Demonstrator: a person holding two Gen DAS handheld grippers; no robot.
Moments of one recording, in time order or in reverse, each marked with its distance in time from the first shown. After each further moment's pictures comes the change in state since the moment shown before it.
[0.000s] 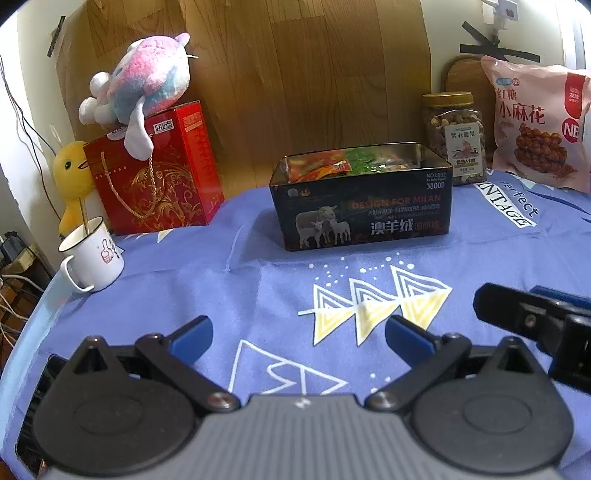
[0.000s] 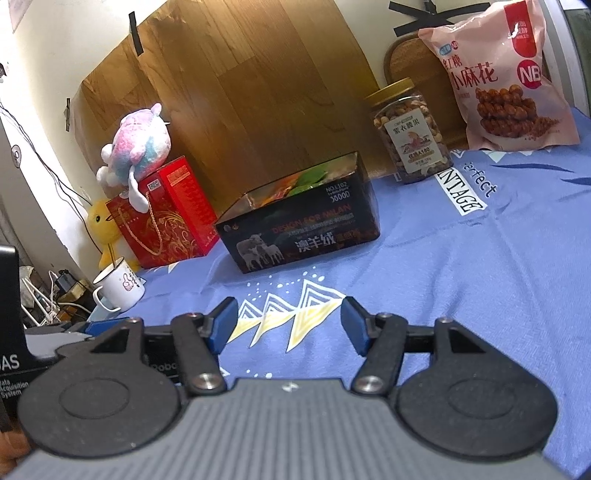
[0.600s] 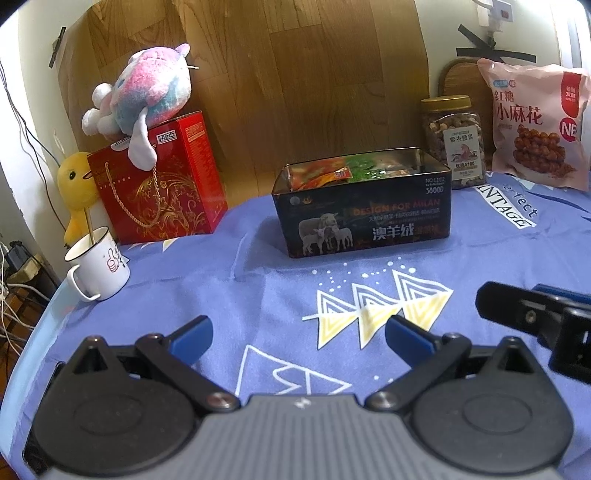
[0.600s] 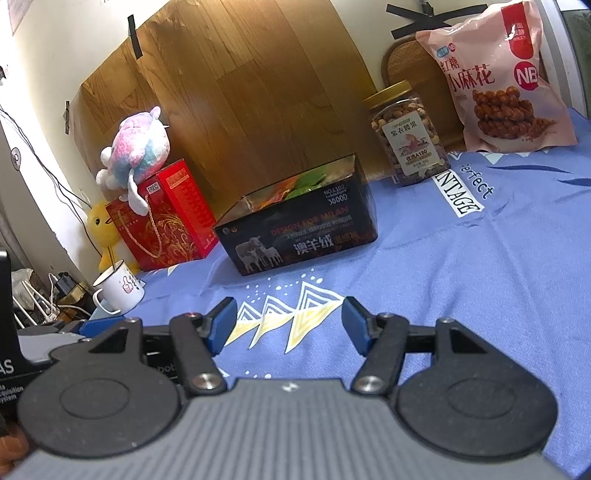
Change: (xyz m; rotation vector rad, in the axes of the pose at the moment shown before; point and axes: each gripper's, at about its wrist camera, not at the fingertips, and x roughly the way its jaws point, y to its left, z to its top) left arm -0.005 0.001 0.000 0.021 -0.022 0.012; right arm -0.002 0.000 -0.001 0.007 -0.007 -0.006
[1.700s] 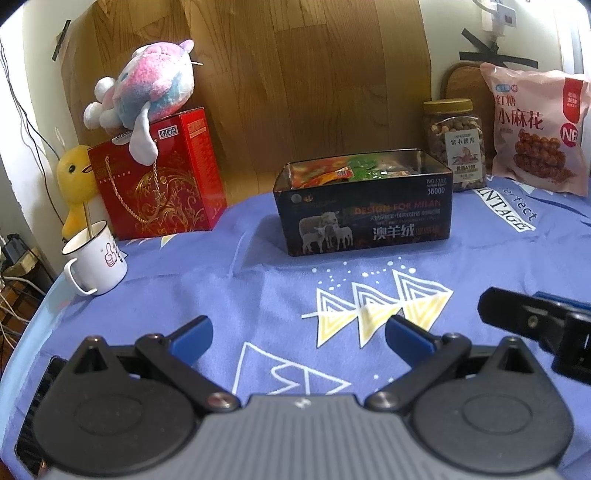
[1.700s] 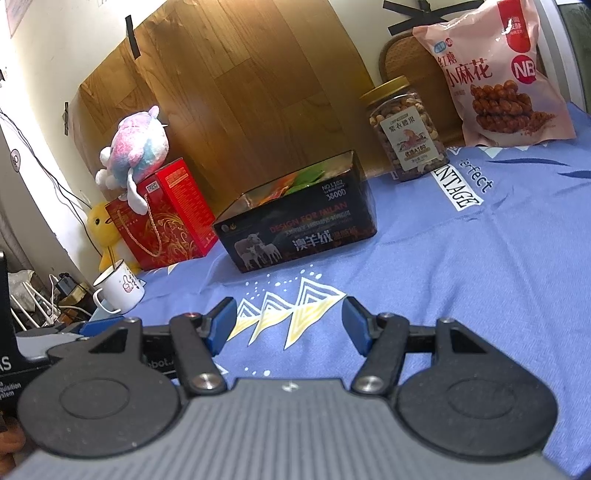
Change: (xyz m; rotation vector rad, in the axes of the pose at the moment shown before) left arm 0.001 0.002 -0.004 -0.021 -0.003 -0.011; right arm 0.001 -0.002 -0.002 0.015 0.004 0.000
